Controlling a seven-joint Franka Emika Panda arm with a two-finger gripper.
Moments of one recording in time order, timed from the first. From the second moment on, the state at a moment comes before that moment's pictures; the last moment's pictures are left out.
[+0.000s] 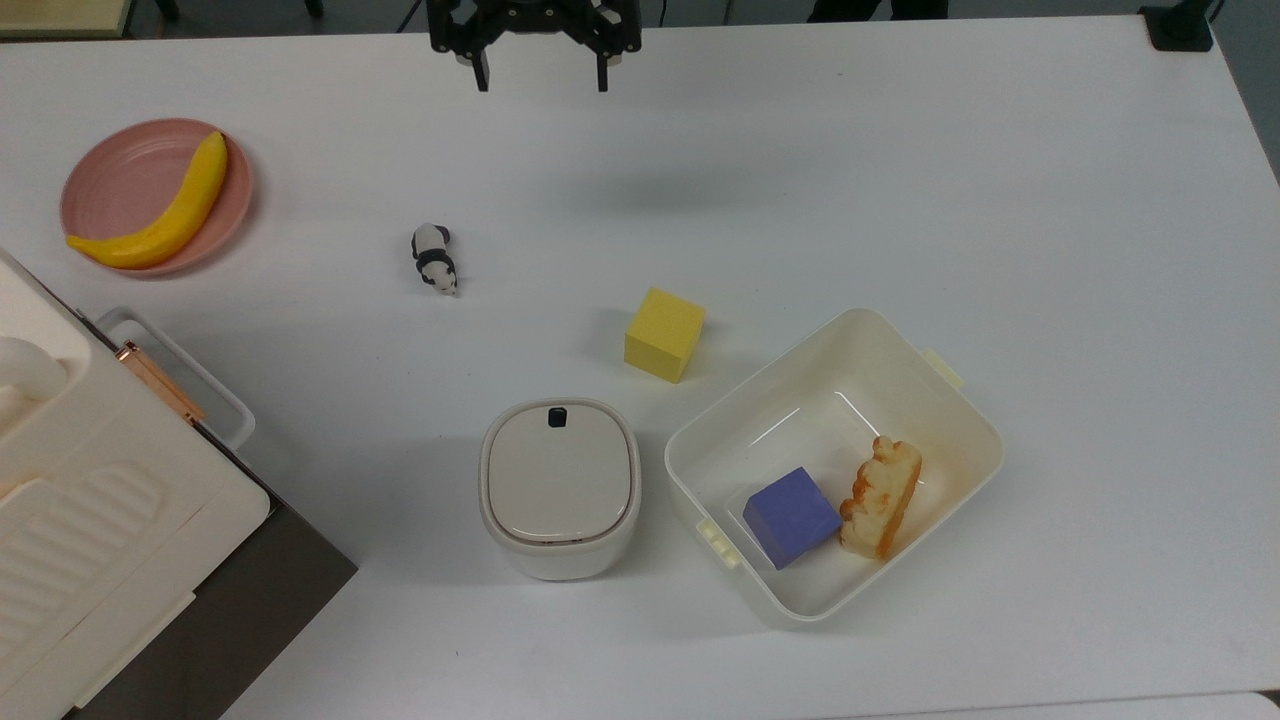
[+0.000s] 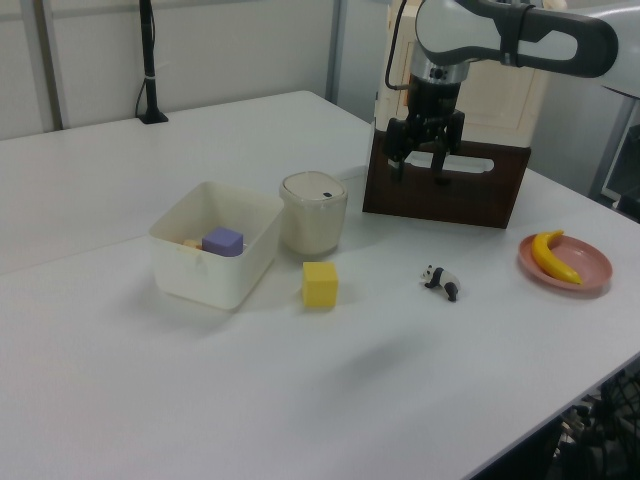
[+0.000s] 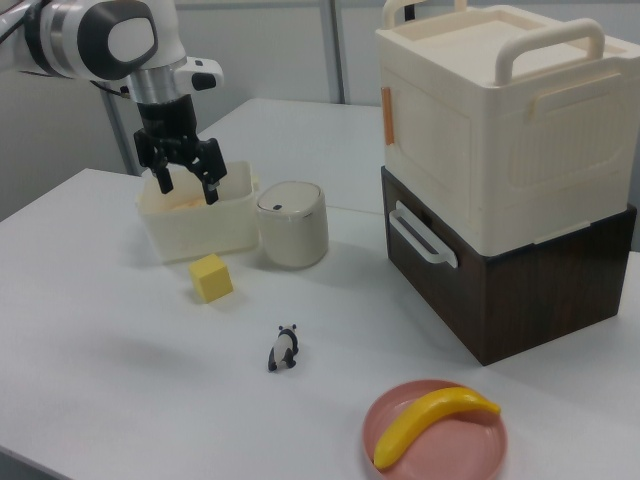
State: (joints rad) arm 0.03 0.02 0.00 -1.66 0.00 1.69 0.03
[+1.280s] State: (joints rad) arm 0.05 0.03 0.01 -1.66 0.01 1.70 0.03
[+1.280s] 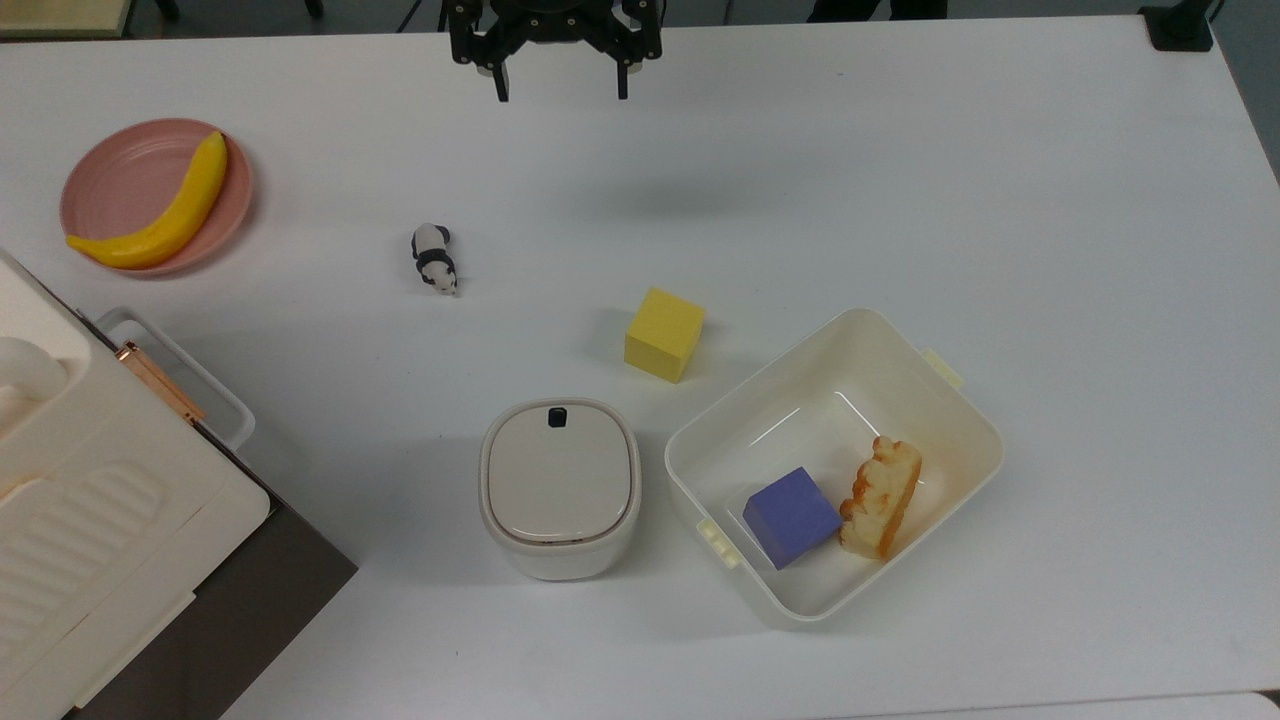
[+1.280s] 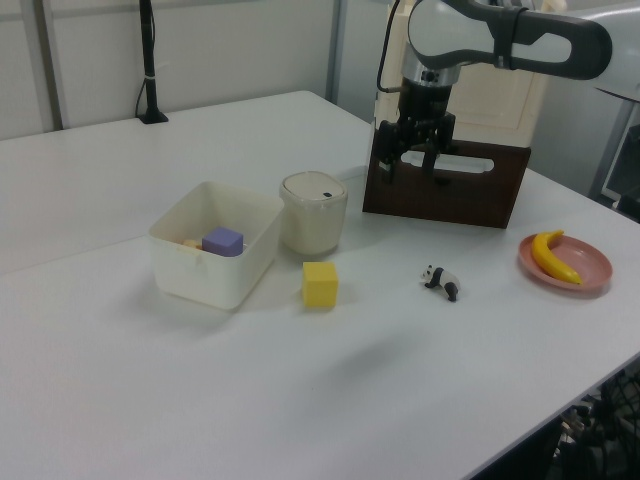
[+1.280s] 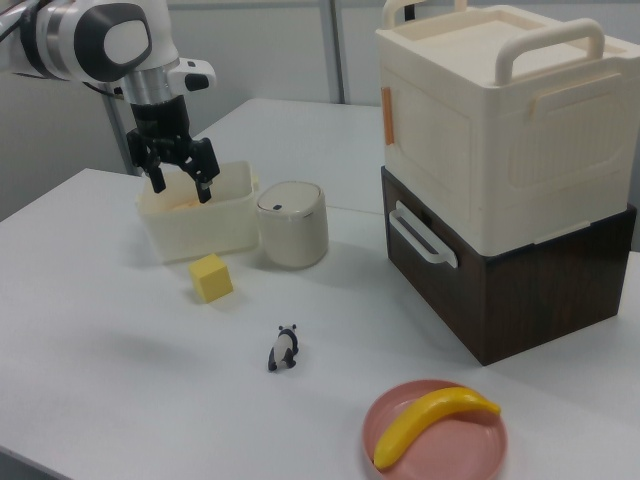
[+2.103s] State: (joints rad) arm 0.05 0.04 0.01 -1.66 0.01 1.70 0.03
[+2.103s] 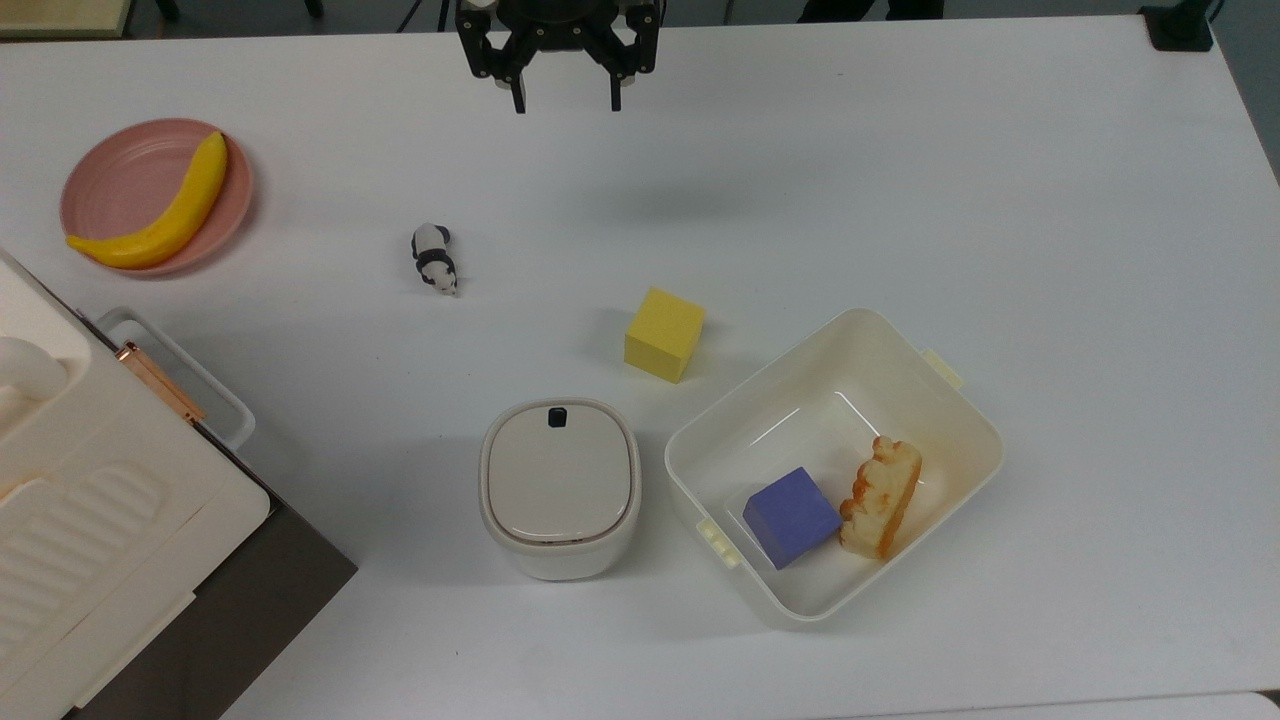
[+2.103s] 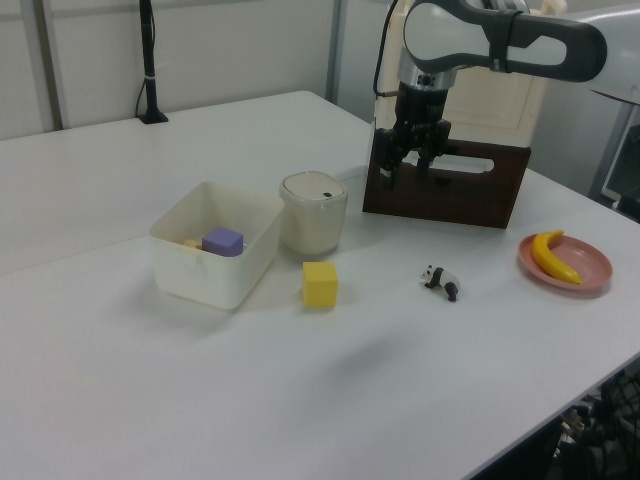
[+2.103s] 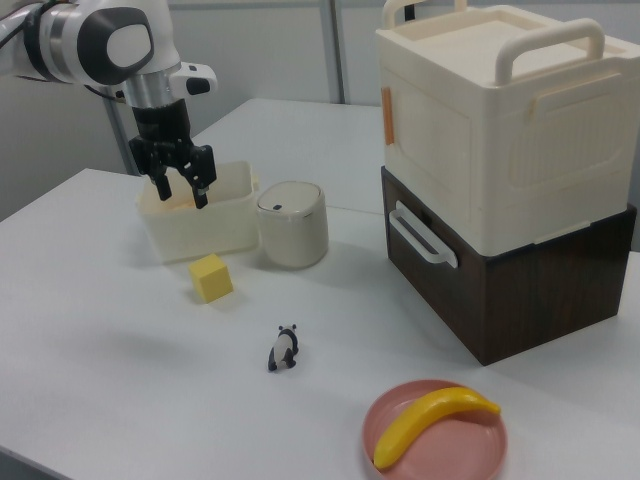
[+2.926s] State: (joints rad) arm 0.06 0.12 0.01 -1.66 0.01 1.90 0.03
